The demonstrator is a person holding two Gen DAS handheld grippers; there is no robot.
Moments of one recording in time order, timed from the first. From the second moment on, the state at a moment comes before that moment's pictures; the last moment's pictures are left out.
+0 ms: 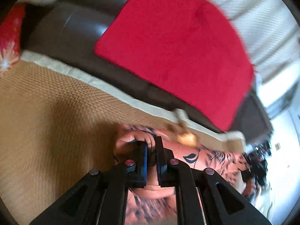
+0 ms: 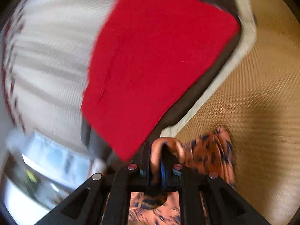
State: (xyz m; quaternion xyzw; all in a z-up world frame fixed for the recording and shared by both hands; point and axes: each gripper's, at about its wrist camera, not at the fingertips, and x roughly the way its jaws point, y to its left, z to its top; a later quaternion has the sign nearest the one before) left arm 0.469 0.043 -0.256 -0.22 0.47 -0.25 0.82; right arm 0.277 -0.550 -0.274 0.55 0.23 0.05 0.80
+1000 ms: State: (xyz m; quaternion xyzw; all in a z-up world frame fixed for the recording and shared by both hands) left arm 0.324 -0.019 -0.290 -0.13 0.42 -0.18 0.88; right arm 0.260 -0.383 -0.311 0.23 0.44 0.00 0.87
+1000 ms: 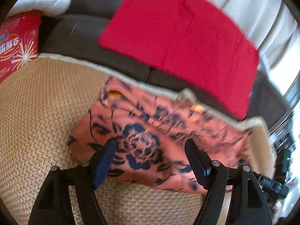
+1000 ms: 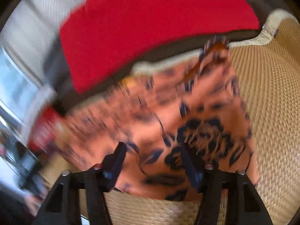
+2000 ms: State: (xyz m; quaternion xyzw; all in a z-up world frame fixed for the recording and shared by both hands) left arm 0.323 -0.002 -0.281 -0.17 0.43 -0.16 0.87; right arm 0.279 -0.384 -0.306 0.33 0.39 0.08 0.85
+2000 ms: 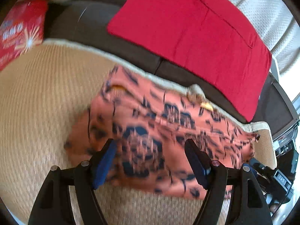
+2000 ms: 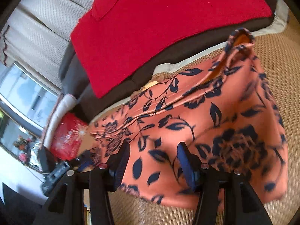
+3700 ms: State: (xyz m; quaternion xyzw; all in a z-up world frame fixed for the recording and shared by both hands) left arm 0.381 -0.017 -0.304 -0.09 0.43 -0.15 0.88; right arm 0.364 -0.455 -0.305 0.42 0.30 -0.01 0.86
